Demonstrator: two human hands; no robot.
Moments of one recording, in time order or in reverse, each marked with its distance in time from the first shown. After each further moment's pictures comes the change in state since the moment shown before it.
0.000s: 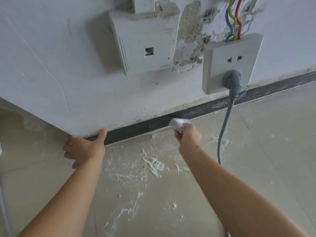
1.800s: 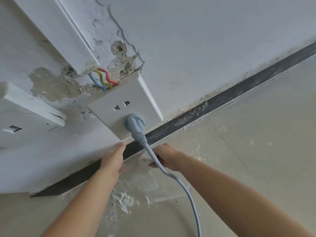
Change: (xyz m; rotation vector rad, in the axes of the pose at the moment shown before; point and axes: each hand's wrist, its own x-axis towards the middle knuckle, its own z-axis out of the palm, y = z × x) left_hand -0.120 0.109 0.113 -0.141 -0.565 -0.186; right_hand 0.069 -0.082 -0.044 -0.772 -0.545 0.173
